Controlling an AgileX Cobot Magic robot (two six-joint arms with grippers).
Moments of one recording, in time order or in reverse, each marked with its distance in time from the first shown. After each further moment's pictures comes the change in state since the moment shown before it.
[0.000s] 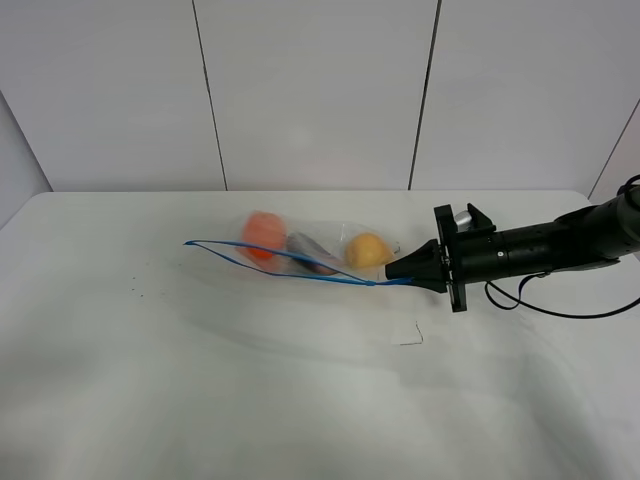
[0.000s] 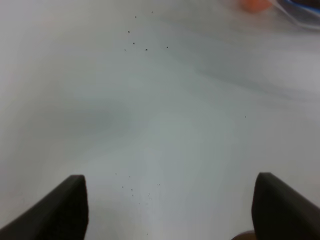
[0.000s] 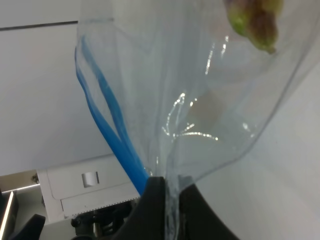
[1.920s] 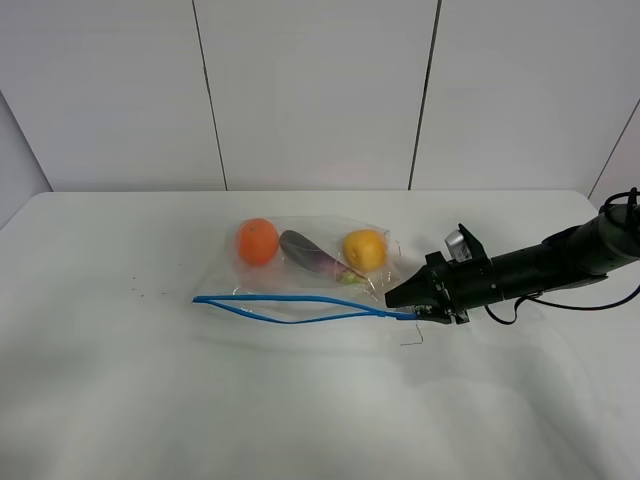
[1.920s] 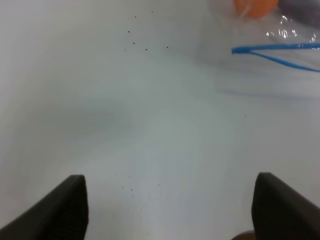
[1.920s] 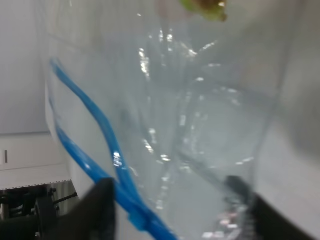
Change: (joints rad) left arm 0.000 0.000 0.000 0.000 0.000 0.000; right arm 0.000 0.093 0.000 -0.067 -0.124 -0.288
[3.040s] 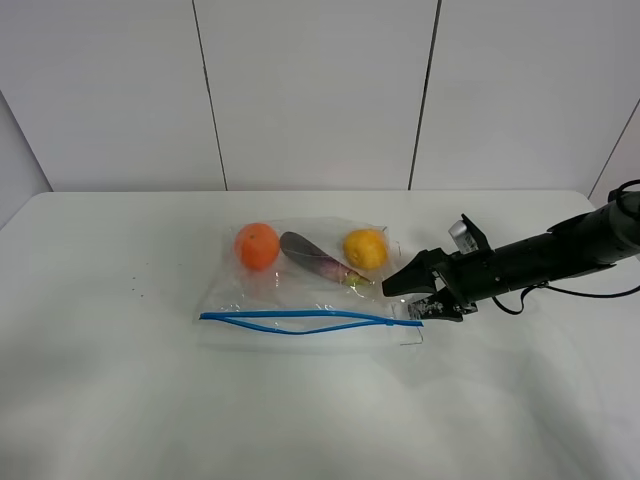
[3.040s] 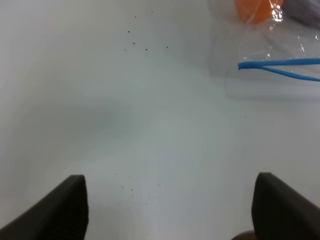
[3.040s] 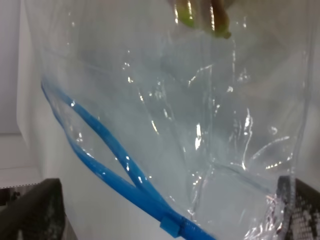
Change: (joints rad) left arm 0.000 0.000 0.000 0.000 0.000 0.000; right arm 0.003 -0.060 0.000 -0.048 -0.073 0.013
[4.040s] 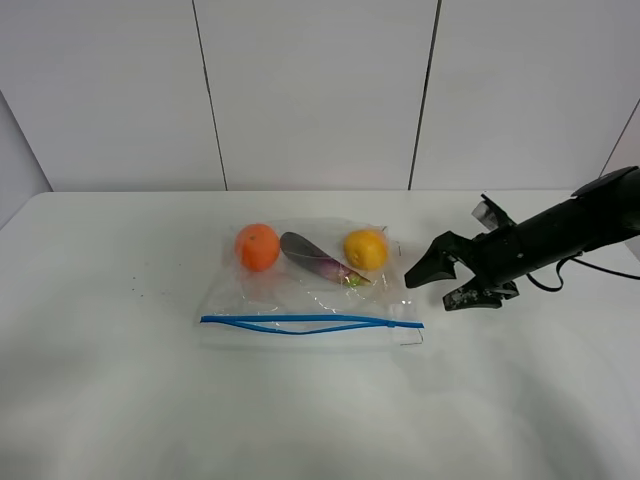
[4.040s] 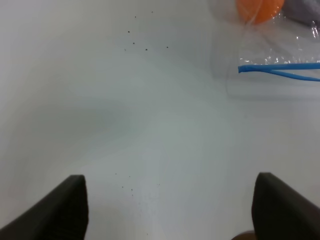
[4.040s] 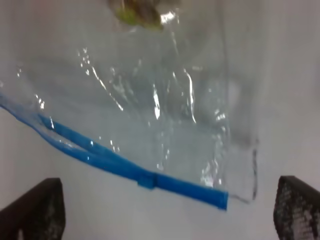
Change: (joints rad) left arm 0.000 0.000 0.000 0.000 0.000 0.000; right arm 0.000 -0.165 0.002 -0.254 -0.143 0.344
